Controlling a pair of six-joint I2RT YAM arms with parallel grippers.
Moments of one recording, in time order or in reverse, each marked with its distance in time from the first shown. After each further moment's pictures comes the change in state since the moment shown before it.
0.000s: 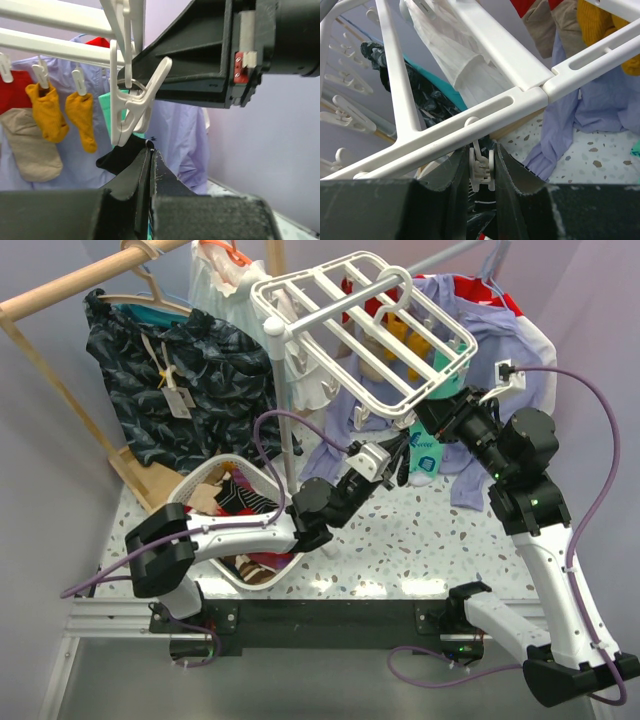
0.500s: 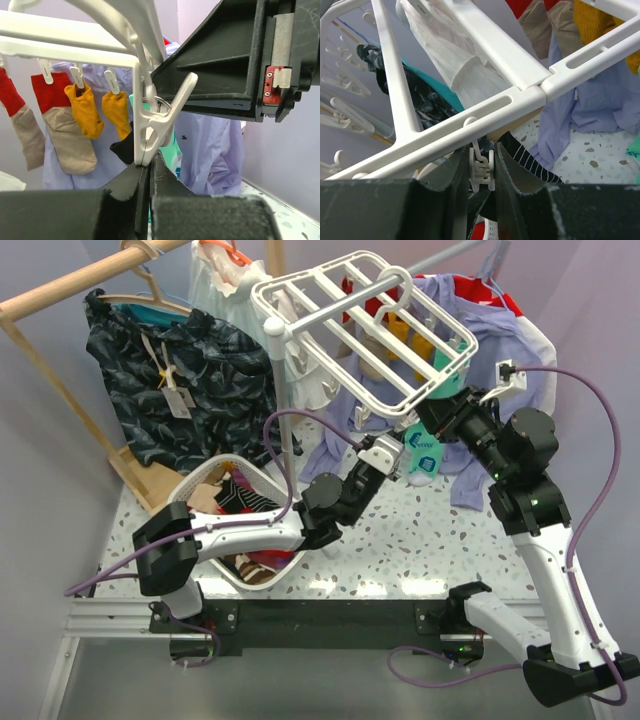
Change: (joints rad) left arm -0.021 0.042 0.097 -0.065 -0.148 0.126; right arm 0.000 0.000 0.000 -0.004 0.012 -0.009
